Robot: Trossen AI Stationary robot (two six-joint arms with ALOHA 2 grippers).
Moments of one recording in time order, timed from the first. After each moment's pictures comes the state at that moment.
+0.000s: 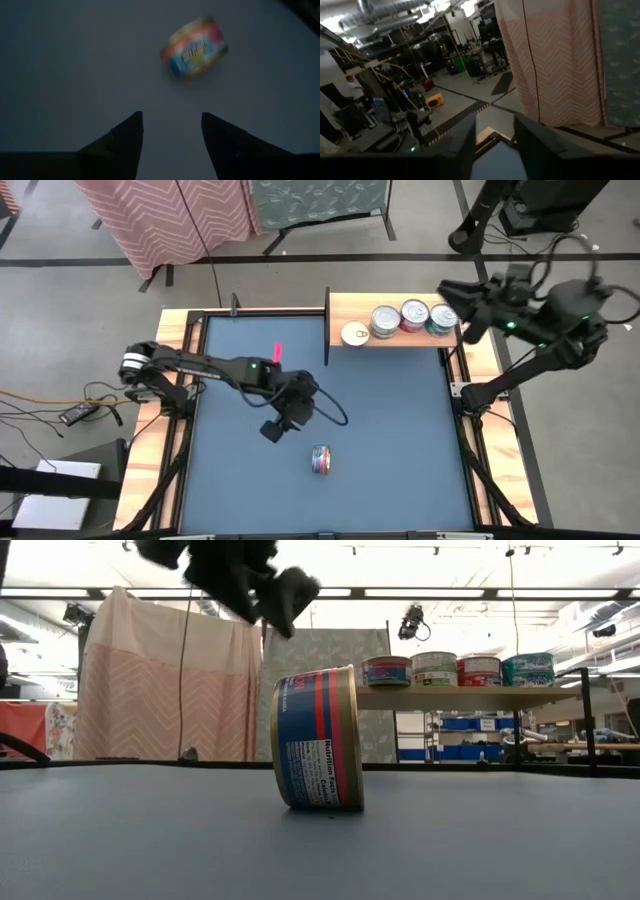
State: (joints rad) left arm -0.08 1.61 1.33 -0.76 0.24 0.50; right arm 0.28 1.05 1.77 -0.76 0.84 0.42
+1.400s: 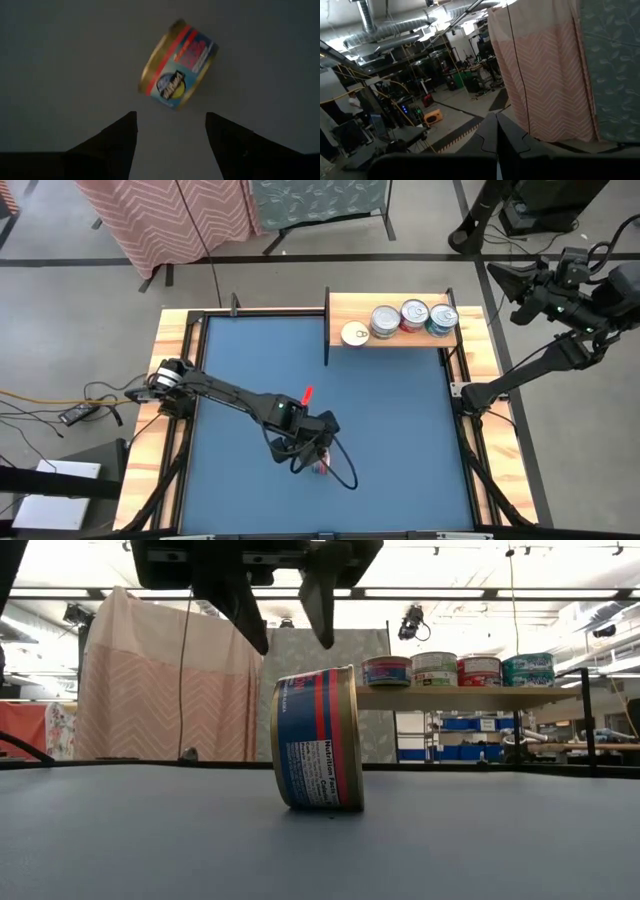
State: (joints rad) left arm -0.29 1.90 1.62 -0.90 -0.01 0.85; right arm 0.28 0.85 1.77 -0.83 0.86 0.31
